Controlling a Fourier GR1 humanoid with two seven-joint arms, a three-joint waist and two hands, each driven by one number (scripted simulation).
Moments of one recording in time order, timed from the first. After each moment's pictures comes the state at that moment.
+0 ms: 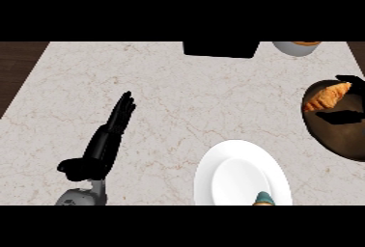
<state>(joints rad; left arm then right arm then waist) -0.07 0.03 -0.16 -1.59 -0.01 0.00 -0.08 -0.71 -0.58 -0.32 -0.28 0.54 -0.25 -0.39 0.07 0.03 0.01</state>
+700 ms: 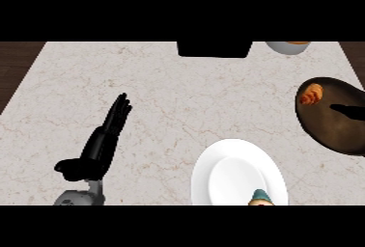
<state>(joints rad) -0.06 0.04 -0.14 -1.56 0.00 0.00 -0.11 -0.72 -0.64 -0.55 -0.21 0.29 -0.06 -0.64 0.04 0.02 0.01</state>
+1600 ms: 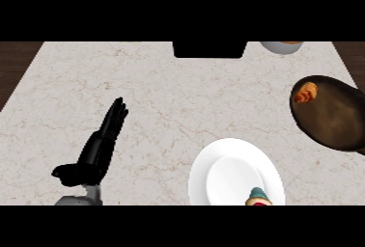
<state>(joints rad) -0.02 0.04 -0.13 -1.57 -0.01 0.01 -0.11 -0.46 -0.78 -0.57 -0.21 0.22 0.39 -0.83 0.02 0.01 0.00</state>
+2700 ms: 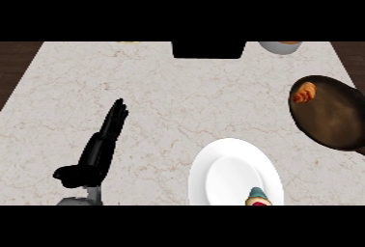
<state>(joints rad) -0.01 0.02 -0.13 -1.58 -0.02 0.01 -0.11 -0.34 -0.79 -0.50 -0.26 0.22 0.32 -0.92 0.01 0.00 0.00</state>
